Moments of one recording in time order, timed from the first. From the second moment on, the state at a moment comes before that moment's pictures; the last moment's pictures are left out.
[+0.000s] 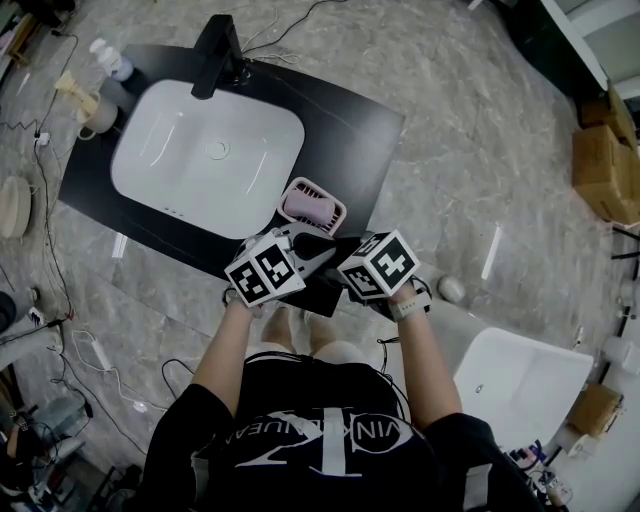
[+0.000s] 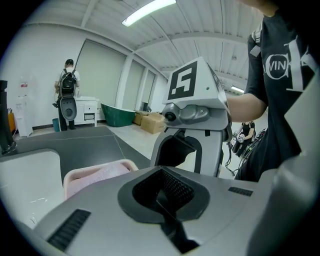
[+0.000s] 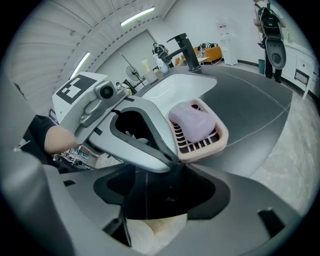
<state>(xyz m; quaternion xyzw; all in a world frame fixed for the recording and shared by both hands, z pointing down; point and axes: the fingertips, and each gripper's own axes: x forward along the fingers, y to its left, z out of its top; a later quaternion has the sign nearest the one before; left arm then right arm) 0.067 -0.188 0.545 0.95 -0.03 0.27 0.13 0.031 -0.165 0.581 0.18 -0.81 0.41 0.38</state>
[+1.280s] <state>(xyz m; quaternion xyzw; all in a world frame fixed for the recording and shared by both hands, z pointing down) -0.071 -0.260 0.465 0.92 -0.35 0.10 0.13 0.061 -0.234 0.478 0.41 -0.87 0.23 0.16</state>
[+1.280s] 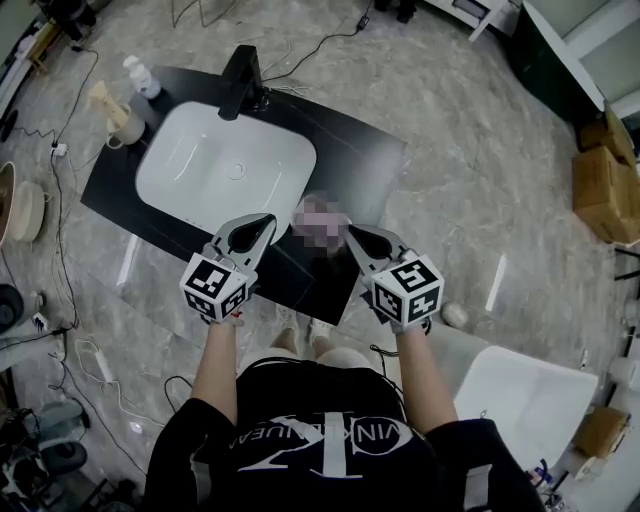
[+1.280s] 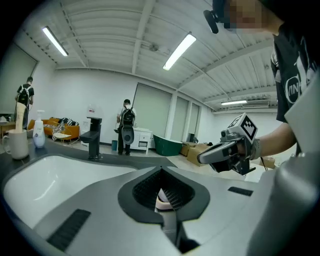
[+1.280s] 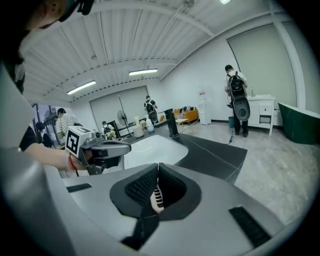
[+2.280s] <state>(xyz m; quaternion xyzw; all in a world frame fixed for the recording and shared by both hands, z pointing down) -0.133 -0.257 0.376 0.90 -0.43 0.03 0.06 0.065 -0.245 0.384 0.45 -0.88 0.13 0.09</state>
